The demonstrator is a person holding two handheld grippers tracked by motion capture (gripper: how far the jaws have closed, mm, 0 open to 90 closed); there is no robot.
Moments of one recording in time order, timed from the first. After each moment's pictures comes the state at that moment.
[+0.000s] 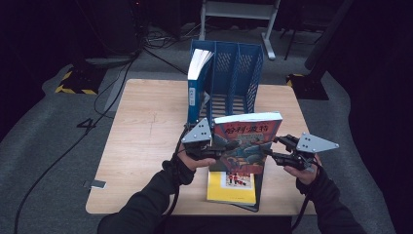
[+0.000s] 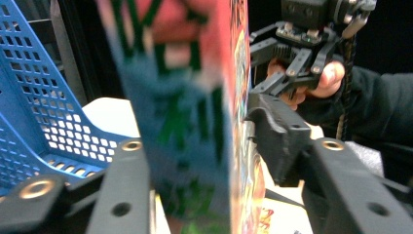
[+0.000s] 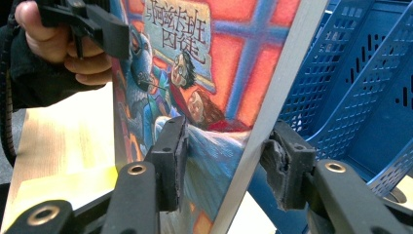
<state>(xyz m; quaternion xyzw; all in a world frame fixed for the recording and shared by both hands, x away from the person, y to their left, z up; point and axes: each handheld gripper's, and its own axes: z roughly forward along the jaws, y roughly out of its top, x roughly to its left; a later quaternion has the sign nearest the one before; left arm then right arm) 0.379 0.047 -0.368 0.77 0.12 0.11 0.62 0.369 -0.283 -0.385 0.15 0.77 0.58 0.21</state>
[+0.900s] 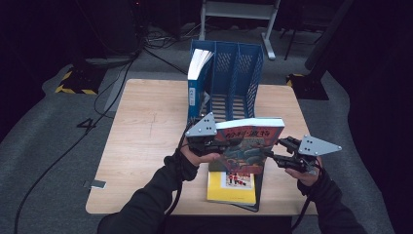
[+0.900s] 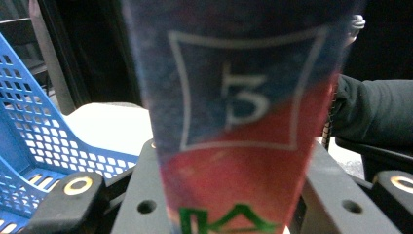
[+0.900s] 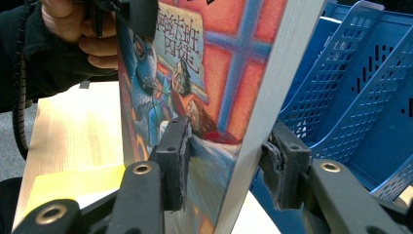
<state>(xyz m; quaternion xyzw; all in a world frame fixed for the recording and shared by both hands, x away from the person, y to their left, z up) 0.380 0.039 -0.347 0.78 0.09 0.09 0.61 0.362 -0.284 -0.381 0.13 0.77 0.59 0.21</state>
